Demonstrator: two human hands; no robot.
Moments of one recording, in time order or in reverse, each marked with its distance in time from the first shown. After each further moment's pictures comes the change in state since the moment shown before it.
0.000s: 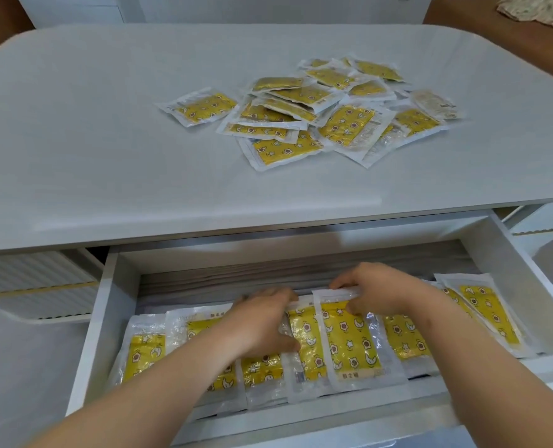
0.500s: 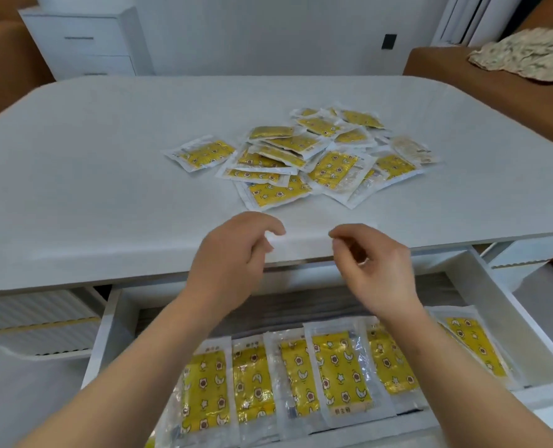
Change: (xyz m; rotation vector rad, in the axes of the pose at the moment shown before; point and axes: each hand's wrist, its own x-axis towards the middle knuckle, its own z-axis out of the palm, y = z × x) left_hand -0.031 0.020 -0.096 -0.275 0.942 0.308; right_hand -0.024 -0.029 -0.026 0.416 1.170 -0.285
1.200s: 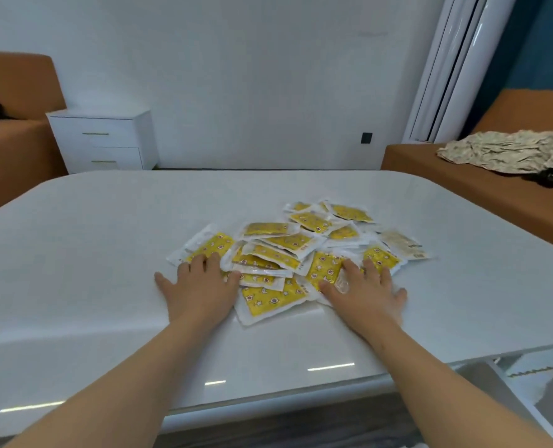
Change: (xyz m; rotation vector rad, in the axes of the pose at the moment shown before) left_hand 0.118 -0.080 0.012 0.636 -0.128 -0.542; right_hand 0.118 0.049 0.024 -0.586 -0.306 0.494
